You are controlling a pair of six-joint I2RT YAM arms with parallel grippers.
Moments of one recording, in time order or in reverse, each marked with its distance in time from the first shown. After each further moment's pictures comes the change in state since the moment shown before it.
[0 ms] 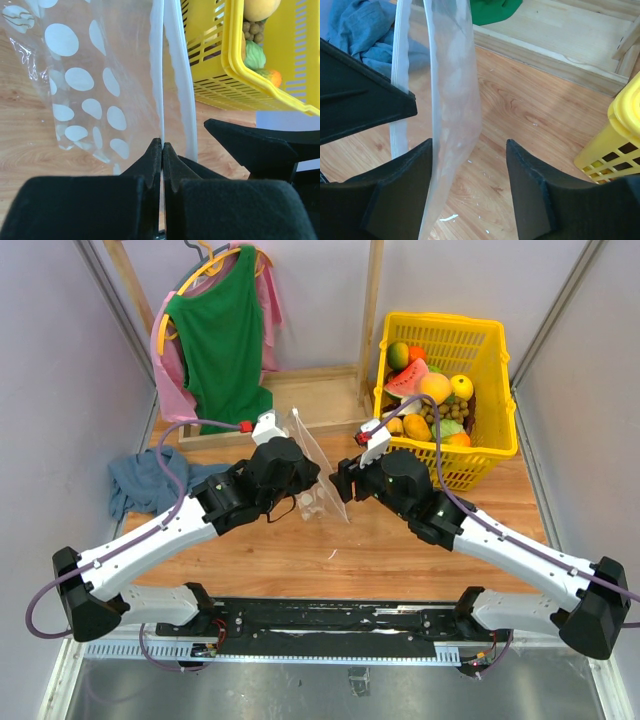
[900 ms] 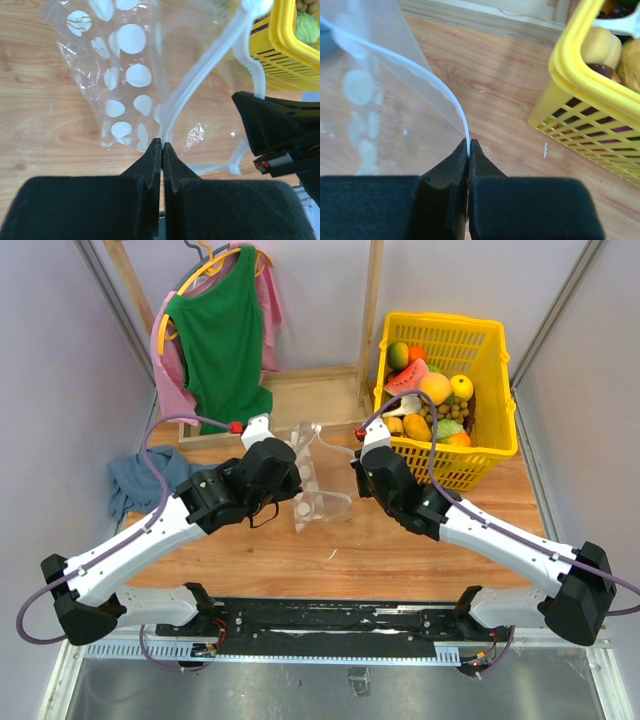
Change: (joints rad) left arm 0.000 -0.025 0.068 -0.260 0.003 0.031; right arm -0.007 0.097 0.053 -0.163 0.263 0.051
